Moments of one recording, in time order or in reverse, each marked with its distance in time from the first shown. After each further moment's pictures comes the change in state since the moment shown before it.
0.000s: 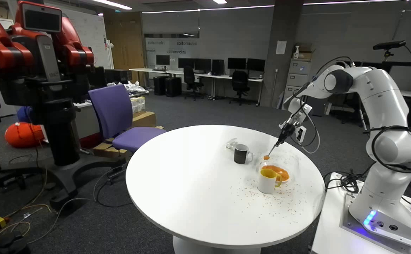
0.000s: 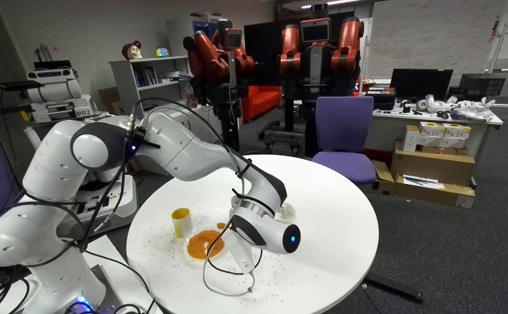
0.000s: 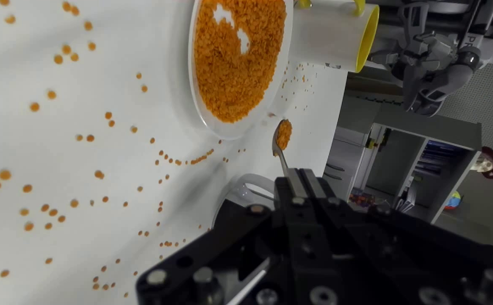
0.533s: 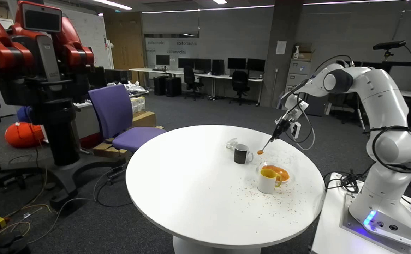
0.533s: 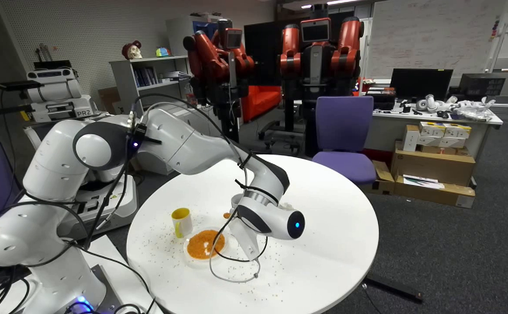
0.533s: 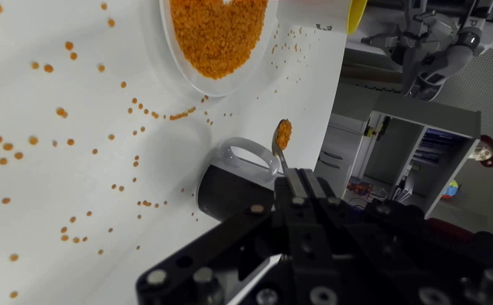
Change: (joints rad) arm 0.013 -0.001 0.023 0.061 0.042 -0.005 0.065
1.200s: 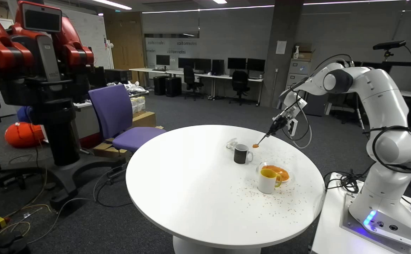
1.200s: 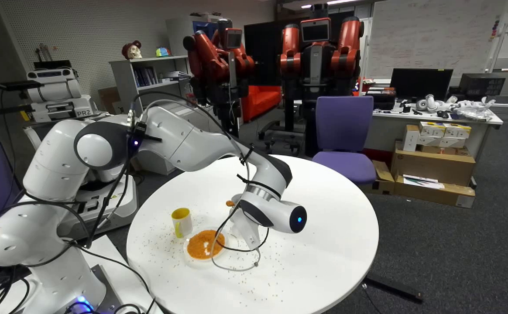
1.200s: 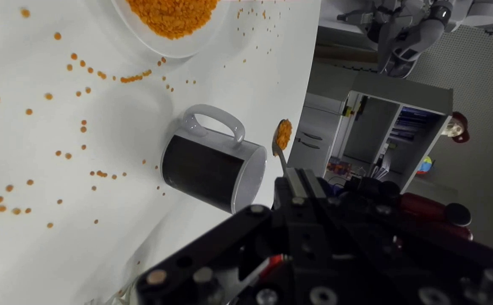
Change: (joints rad) arm 0.005 0.000 0.007 0.039 0.077 -0.054 0.051
